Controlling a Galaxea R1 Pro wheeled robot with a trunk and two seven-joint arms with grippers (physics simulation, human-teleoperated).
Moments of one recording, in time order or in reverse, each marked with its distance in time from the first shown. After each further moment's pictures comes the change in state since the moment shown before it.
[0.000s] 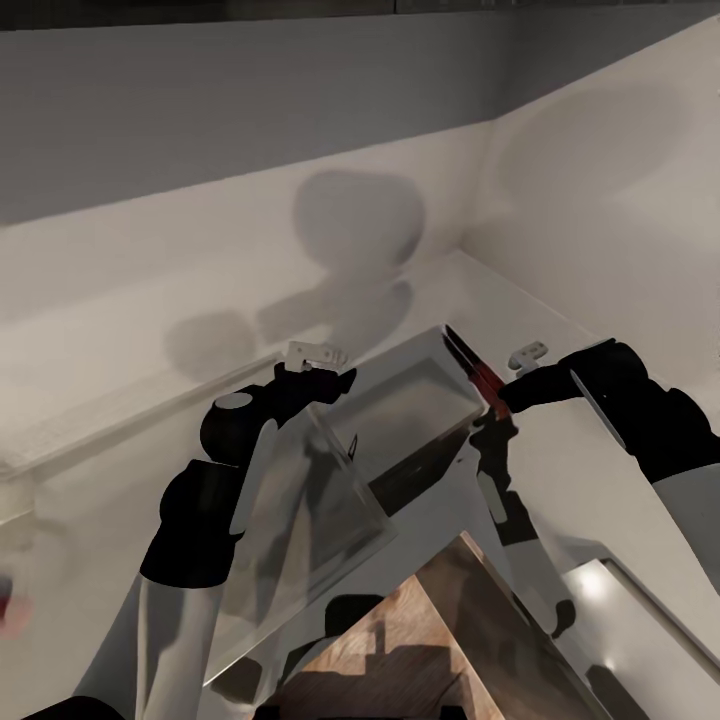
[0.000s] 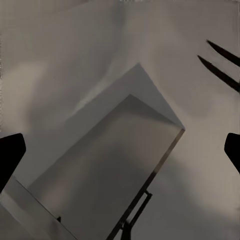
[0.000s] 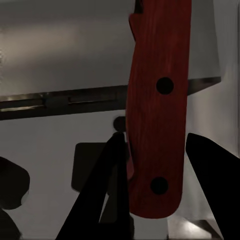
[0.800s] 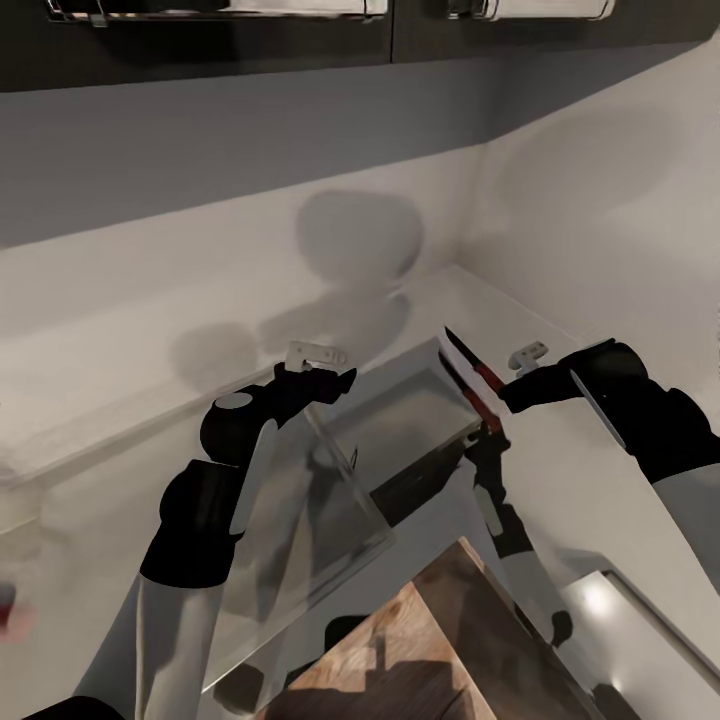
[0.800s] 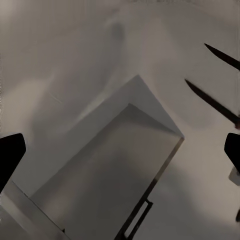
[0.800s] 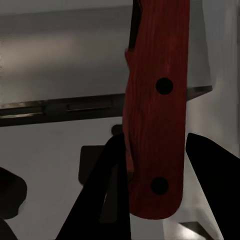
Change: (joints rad) left arm 0.000 0.000 0.000 0.000 0.000 0.000 0.000; right arm 0.000 0.000 0.000 0.000 -0.001 0.000 0.000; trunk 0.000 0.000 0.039
